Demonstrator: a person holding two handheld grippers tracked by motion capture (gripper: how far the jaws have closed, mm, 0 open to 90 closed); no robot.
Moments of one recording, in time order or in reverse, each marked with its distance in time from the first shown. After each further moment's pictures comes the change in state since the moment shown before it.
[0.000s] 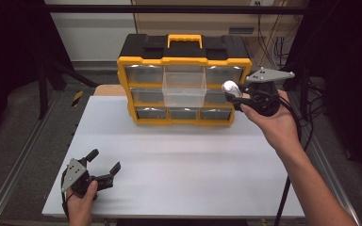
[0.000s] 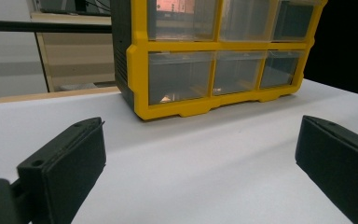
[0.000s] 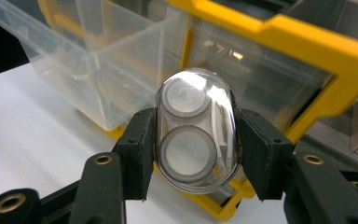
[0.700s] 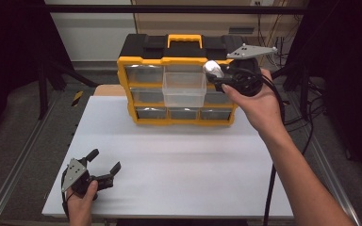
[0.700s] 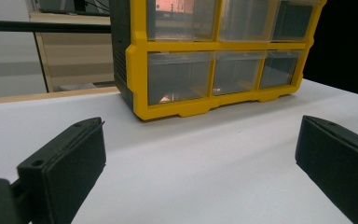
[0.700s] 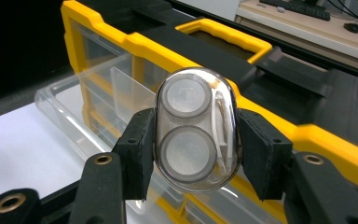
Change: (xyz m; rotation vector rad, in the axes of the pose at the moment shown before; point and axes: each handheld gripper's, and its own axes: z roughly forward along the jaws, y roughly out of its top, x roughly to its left) left arm 0.000 0.000 0.000 0.000 -0.003 -0.001; right arm 0.023 0.061 0.015 -0.071 0.034 -0.027
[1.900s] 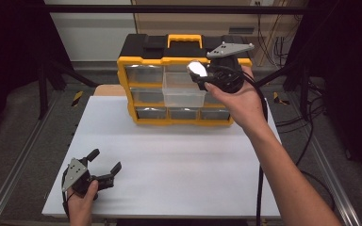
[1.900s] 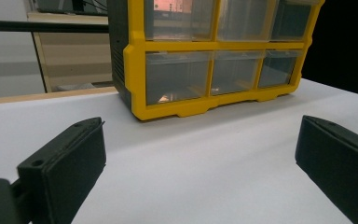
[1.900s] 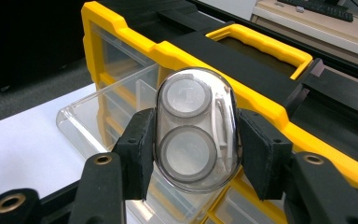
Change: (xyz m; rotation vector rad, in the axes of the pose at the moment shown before) left arm -0.001 0.000 0.001 0.002 -0.005 0.005; right arm 0.022 0.014 0.027 0.016 0.041 -0.022
